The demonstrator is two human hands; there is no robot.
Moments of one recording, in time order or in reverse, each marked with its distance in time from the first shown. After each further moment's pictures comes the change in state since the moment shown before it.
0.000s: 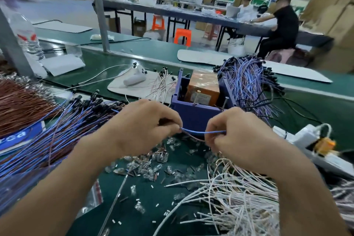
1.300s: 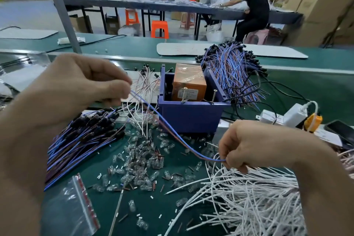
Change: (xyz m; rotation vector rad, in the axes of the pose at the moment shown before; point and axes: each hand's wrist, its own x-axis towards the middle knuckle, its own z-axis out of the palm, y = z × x) left_hand 0.017 -0.049 -0.074 -0.710 0.194 -0.127; right_hand 0.005 0.045 -0.002 0.224 -0.446 0.072
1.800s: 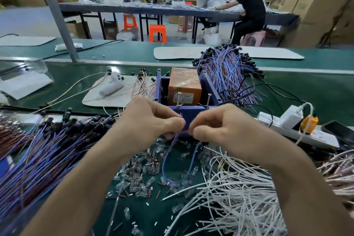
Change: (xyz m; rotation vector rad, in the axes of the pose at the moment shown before) left_hand 0.004 -0.009 0.111 0.077 -0.107 -0.241; right_hand 0.016 -0.013 0.007 0.238 0.394 -0.300
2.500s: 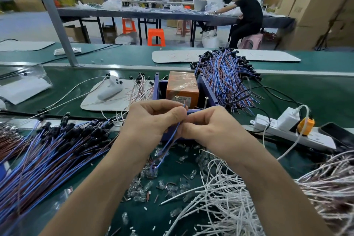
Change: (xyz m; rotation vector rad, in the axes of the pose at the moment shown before) left_hand -0.003 0.007 0.022 -0.470 0.148 0.020; right_hand 0.012 -0.002 0.024 0.461 0.070 -0.012
